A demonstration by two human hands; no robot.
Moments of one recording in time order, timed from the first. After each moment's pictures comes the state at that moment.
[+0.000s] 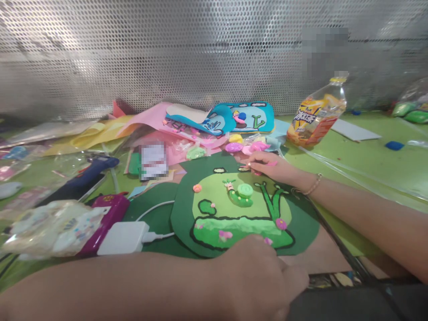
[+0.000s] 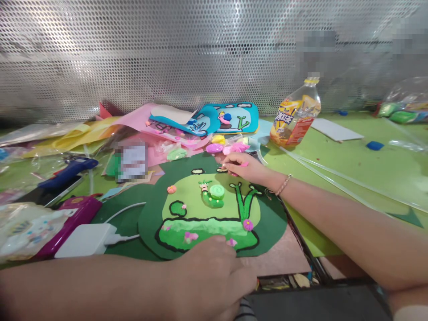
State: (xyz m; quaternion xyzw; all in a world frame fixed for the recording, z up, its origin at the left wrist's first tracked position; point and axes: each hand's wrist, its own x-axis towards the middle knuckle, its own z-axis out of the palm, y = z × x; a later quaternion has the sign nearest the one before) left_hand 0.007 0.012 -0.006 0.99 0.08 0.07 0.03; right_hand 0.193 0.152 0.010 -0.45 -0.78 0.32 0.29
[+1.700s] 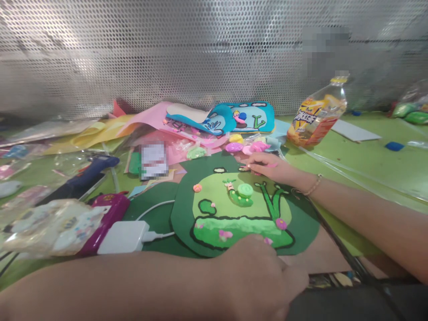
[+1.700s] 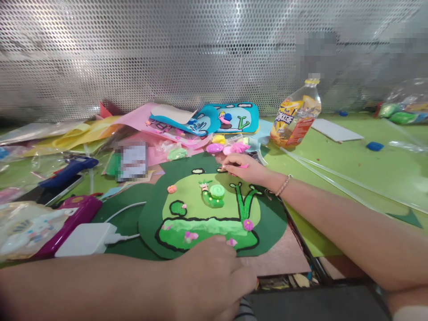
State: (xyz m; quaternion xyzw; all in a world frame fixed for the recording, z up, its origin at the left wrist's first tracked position) left_hand 0.007 0.012 -0.003 0.99 0.08 0.05 0.05; right_hand 0.192 0.151 0.012 -0.45 -0.80 0.29 0.27
